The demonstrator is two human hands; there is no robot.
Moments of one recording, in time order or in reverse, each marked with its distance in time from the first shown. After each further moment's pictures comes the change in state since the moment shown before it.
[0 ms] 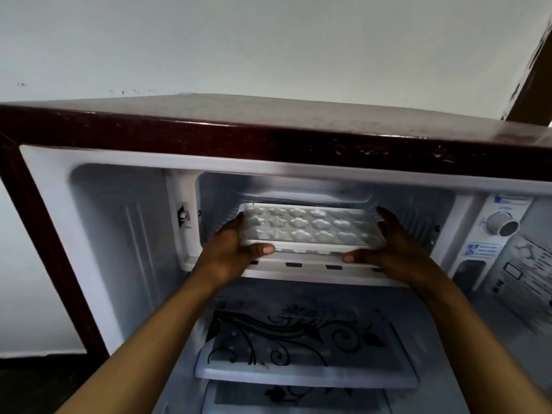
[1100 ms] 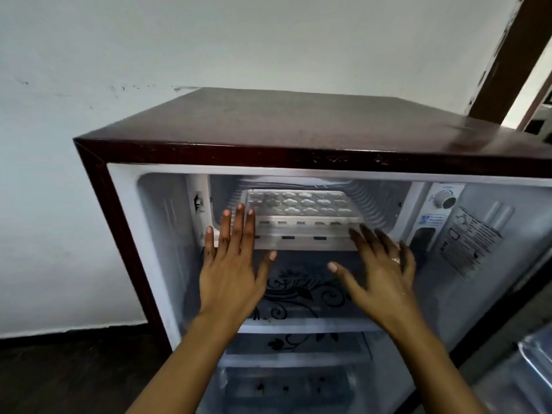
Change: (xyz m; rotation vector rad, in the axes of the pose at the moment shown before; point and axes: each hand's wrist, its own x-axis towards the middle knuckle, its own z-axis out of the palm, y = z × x) left_hand -0.098 0.012 0.010 0.938 0.220 0.216; right_hand -0.127 -0.032 0.023 -0.730 0.205 -0.146
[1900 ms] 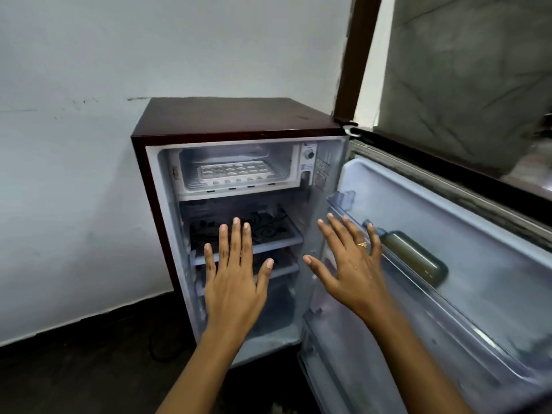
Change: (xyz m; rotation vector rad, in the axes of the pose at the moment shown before) left_hand -0.234 0.075 -0.187 -0.198 -0.091 0.163; right_hand -0.268 -0.087 -0.192 -0.232 0.053 0.114
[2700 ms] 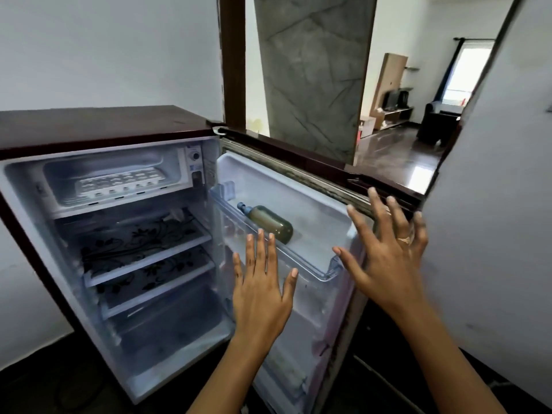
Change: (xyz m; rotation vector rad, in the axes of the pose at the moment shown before) left_hand -0.101 0.211 0.008 -0.288 -0.093 0.333; right_hand -0.175 0.143 -0.145 -0.346 0.313 0.270
